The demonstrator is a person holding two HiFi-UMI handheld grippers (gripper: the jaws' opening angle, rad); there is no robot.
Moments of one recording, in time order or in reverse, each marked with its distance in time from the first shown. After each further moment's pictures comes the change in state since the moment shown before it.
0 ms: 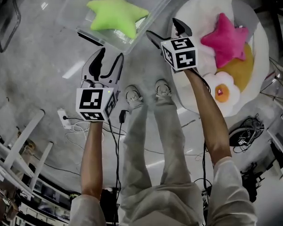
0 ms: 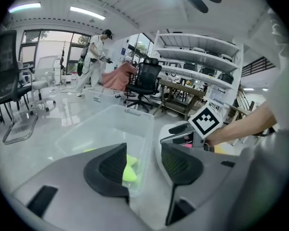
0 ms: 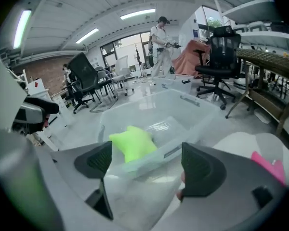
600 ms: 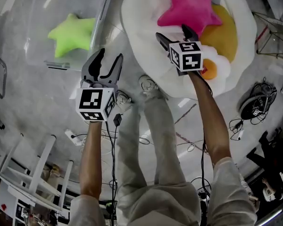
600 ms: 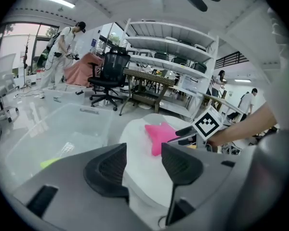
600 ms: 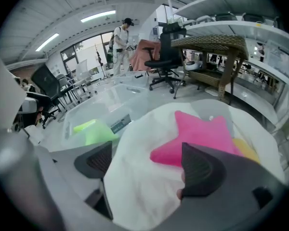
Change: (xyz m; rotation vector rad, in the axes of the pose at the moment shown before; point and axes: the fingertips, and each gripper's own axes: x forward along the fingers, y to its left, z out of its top) left arm 0.096 -0.193 0.006 0.178 0.083 -0.266; right arm -0.150 -0.189 -0.156 0.298 0.027 -0.300
